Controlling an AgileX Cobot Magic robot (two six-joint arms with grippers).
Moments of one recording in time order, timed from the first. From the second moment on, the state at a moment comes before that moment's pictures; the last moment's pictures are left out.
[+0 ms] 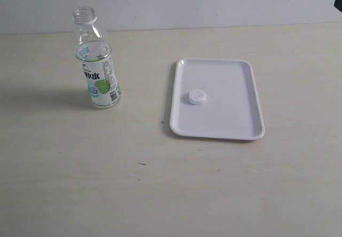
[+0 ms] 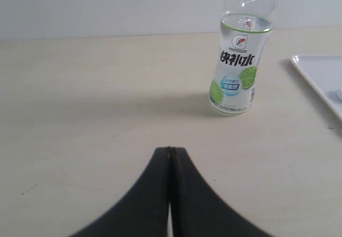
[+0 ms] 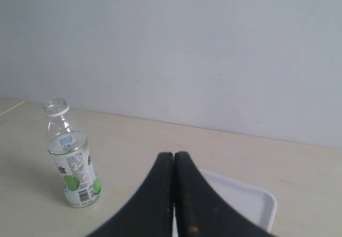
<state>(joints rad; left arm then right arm) -0.20 0.01 0.00 0.04 0.37 -0.06 0.28 0.65 -0.51 0.44 0.12 -0.35</state>
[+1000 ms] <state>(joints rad) -0.20 0.01 0.00 0.04 0.37 -0.06 0.01 0.00 -0.33 0.36 0.35 -0.43</state>
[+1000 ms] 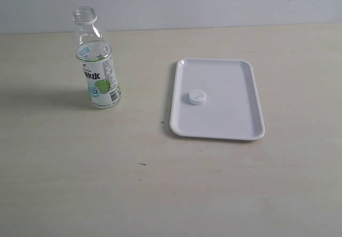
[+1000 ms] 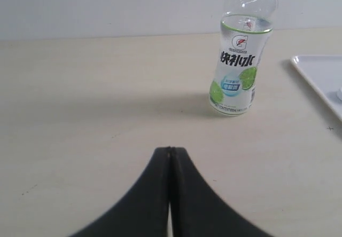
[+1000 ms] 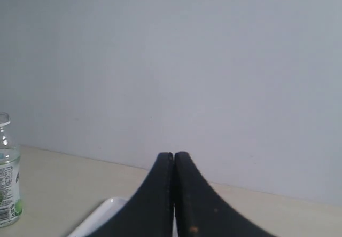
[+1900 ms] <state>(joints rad) -0.20 0.01 0.00 0.04 0.37 -0.06 -0.03 0.01 -0.02 -0.09 0.31 0.09</state>
